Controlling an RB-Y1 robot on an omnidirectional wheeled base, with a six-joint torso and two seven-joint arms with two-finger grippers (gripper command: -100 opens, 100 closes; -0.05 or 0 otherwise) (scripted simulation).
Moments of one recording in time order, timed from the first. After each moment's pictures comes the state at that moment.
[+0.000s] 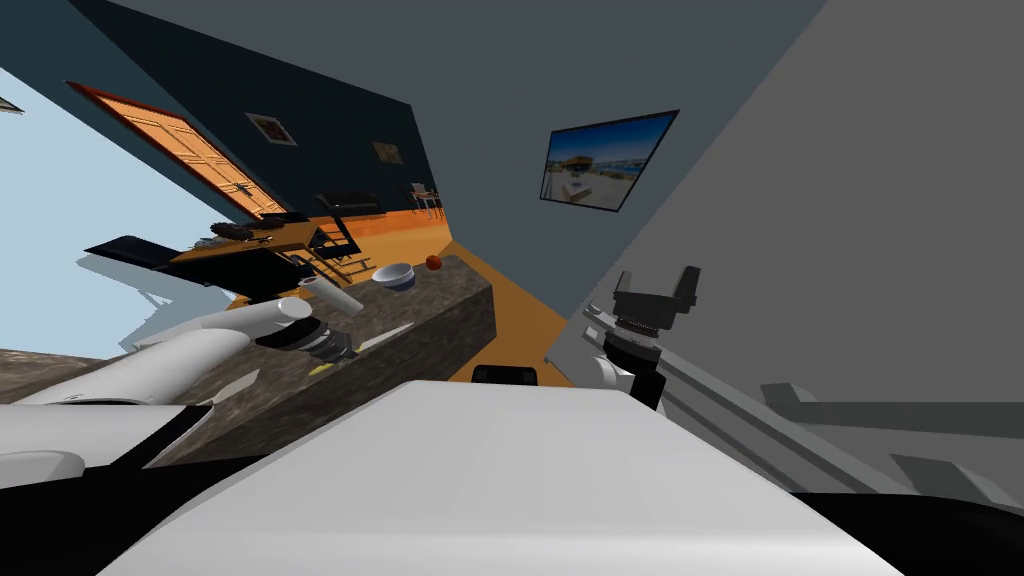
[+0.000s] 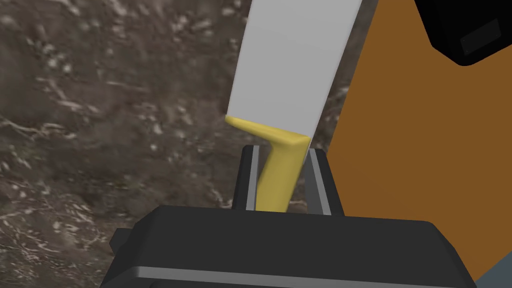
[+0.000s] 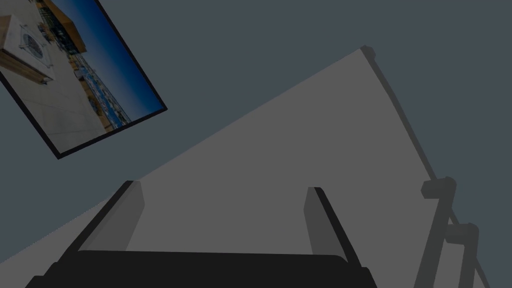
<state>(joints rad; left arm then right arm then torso) -0.08 1.18 -0.06 -0.86 1.26 1.35 0.28 0.50 0.01 -0.06 -2.32 -0.12 -0.58 -0.15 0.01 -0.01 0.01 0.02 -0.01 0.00</state>
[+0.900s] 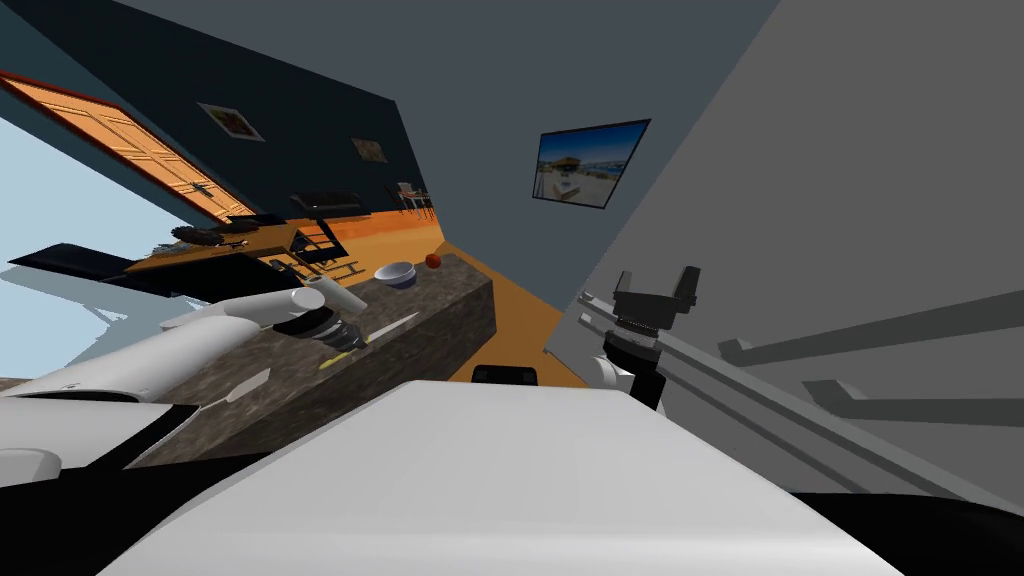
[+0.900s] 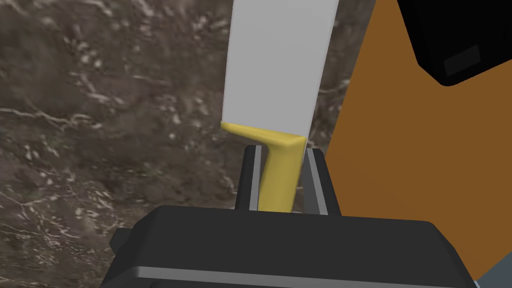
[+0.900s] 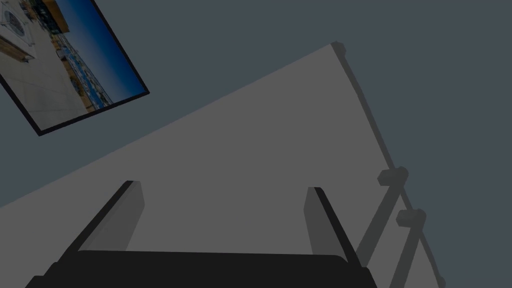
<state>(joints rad) -0.10 1.23 -0.13 -1.00 1.30 1.37 0.49 0.50 0.01 -0.06 -2.32 -0.12 -0.58 -0.15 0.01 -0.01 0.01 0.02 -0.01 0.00</state>
